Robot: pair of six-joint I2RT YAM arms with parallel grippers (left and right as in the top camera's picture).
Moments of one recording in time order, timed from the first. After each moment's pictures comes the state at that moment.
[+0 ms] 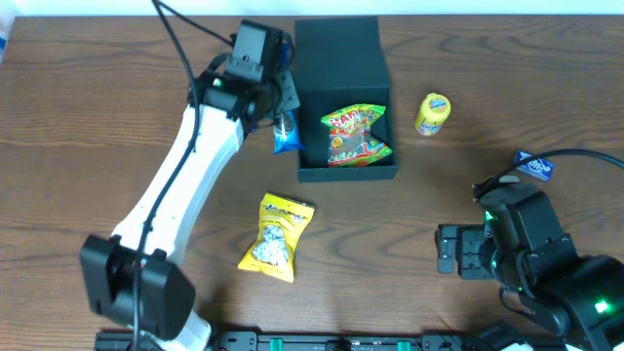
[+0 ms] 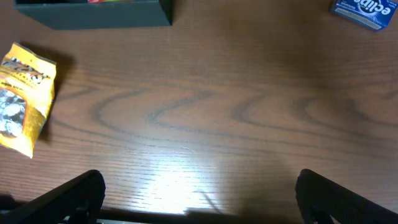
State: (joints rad) left arm -0.34 1.75 1.62 -0.84 0.01 -0.58; right arm 0.47 0.89 1.15 -1.37 0.12 0.43
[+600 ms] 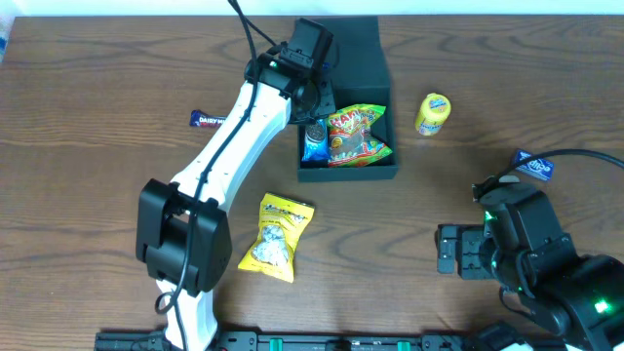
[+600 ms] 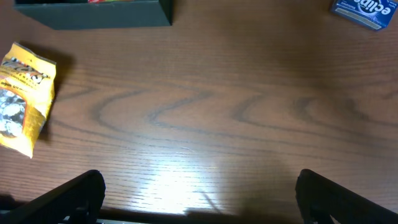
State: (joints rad) left arm -0.44 1.99 1.78 -0.92 0.05 -0.59; right arm 0.47 0.89 1.15 -1.37 0.12 0.43
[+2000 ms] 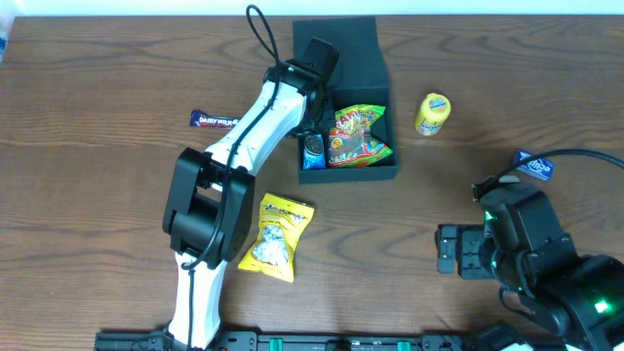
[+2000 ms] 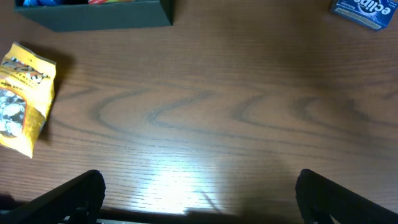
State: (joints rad) left arm -0.44 2.18 1.78 -0.91 0.02 -0.59; right arm 0.47 0.89 1.15 -1.37 0.12 0.43
